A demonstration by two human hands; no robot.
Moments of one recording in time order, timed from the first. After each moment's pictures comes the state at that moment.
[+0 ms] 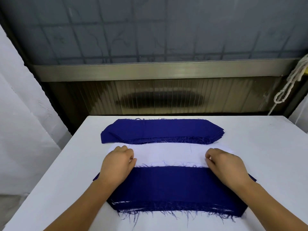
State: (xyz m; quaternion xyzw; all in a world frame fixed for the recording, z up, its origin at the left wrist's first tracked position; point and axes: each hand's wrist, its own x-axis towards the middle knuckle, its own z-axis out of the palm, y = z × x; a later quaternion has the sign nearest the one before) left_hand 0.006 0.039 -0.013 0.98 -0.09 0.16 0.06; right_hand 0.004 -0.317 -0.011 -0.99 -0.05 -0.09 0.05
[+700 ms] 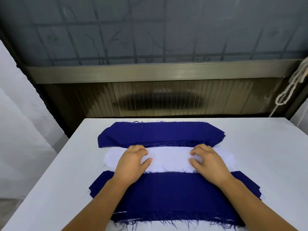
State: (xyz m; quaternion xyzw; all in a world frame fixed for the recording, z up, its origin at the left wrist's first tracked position) left_hand 0.043 0.006 -0.039 0.96 -0.14 0.13 0.20; right_hand 0.041 -0.292 -0.035 -0.96 -0.12 -0.08 0.26
